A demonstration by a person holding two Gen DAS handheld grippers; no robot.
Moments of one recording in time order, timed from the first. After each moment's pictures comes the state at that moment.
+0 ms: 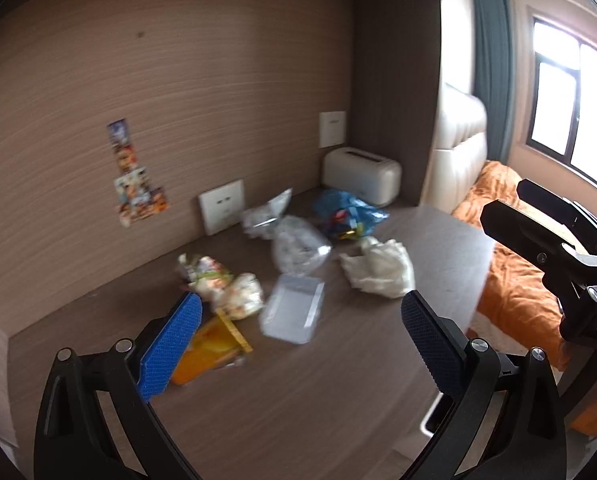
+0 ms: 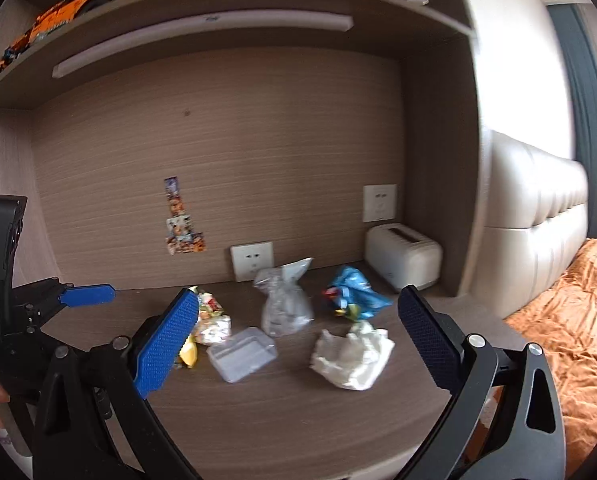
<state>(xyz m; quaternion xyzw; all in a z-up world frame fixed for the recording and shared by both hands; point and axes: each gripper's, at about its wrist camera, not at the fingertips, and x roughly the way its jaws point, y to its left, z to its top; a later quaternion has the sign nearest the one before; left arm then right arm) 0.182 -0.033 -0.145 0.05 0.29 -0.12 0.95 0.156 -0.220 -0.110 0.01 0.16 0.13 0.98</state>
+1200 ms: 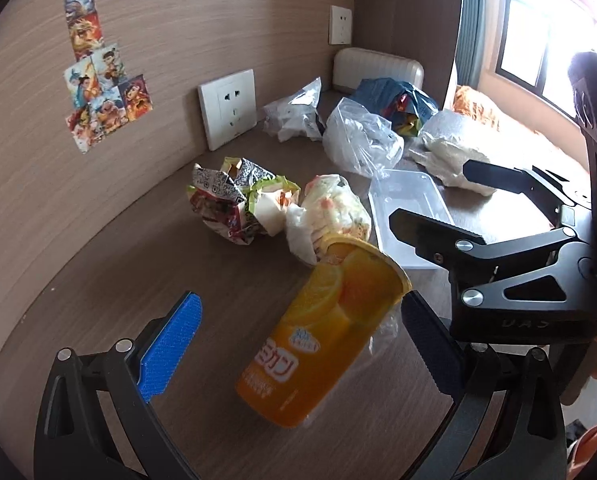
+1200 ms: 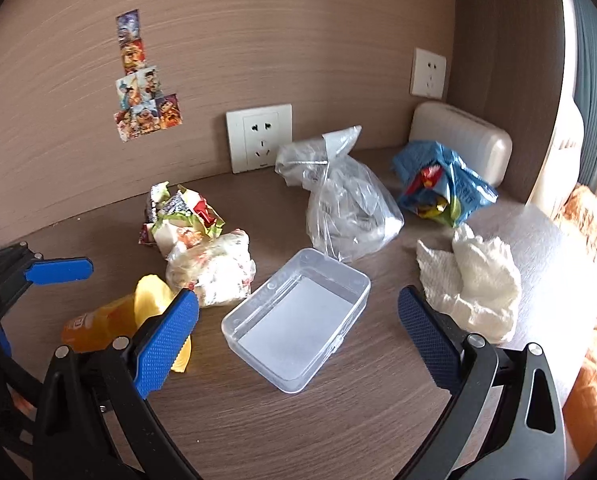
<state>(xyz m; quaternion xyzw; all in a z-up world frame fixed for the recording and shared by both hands) 0.294 0.042 -0.263 0.11 0.40 -0.22 0.89 0.282 -0.089 -0.240 -0.01 0.34 0.04 0.94</state>
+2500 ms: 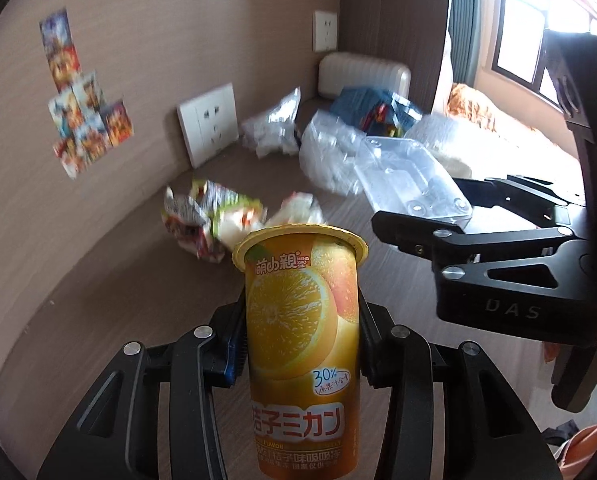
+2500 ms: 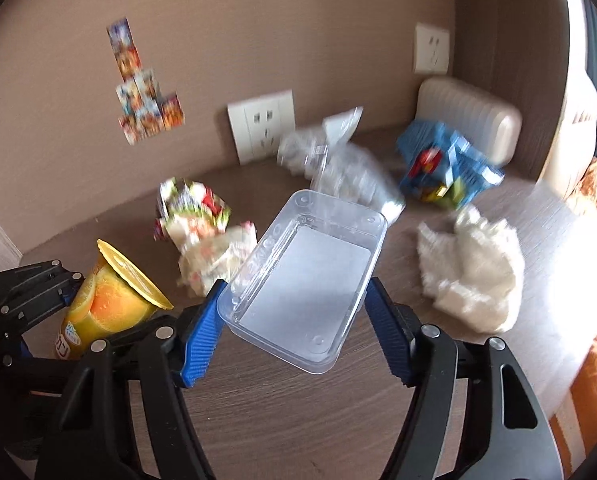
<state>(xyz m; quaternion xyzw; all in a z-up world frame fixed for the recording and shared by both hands) 0.284 0.013 -0.239 0.12 0.39 -0.22 0.89 0.279 -0.103 -0.220 0.02 0.37 0.08 0.92</state>
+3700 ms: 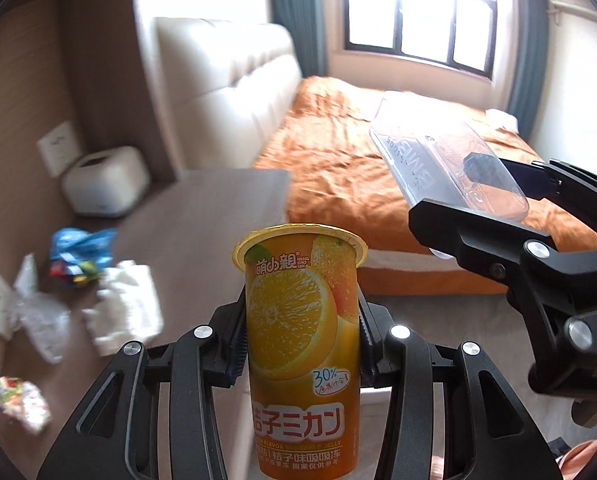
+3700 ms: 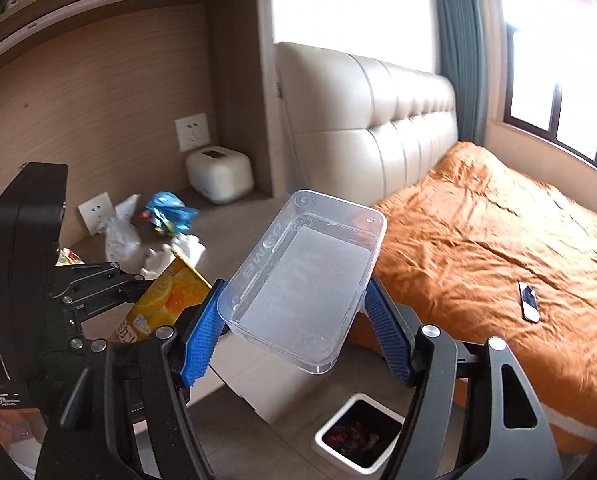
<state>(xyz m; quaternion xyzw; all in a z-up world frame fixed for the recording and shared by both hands) 0.165 -0.304 -0.201 0.20 0.33 -0.43 0.81 0.071 -0.373 -0.145 0.07 0.29 -0.14 0.94</state>
